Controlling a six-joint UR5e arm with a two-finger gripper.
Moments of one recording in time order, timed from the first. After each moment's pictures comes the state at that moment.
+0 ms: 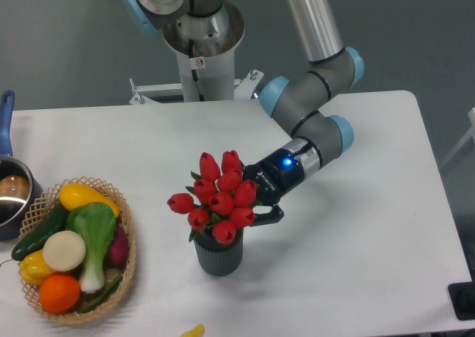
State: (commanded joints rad) arm 2.69 -2.11 -1.90 -0.80 -0.21 1.54
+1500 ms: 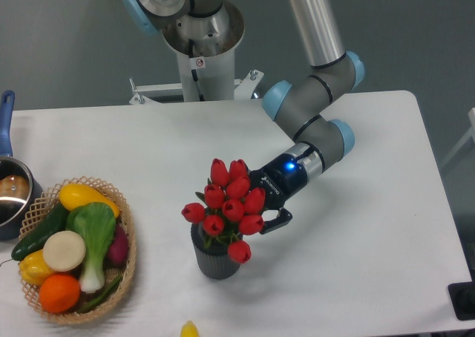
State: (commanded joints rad) arm 2.70 -2.13 -1.90 -0.79 -0.21 1.60
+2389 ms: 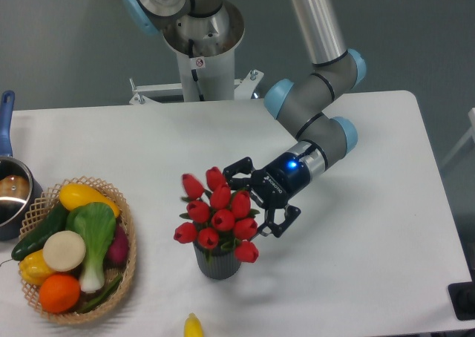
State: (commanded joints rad) arm 2.73 -2.12 -1.90 -0.79 -0.14 1.62
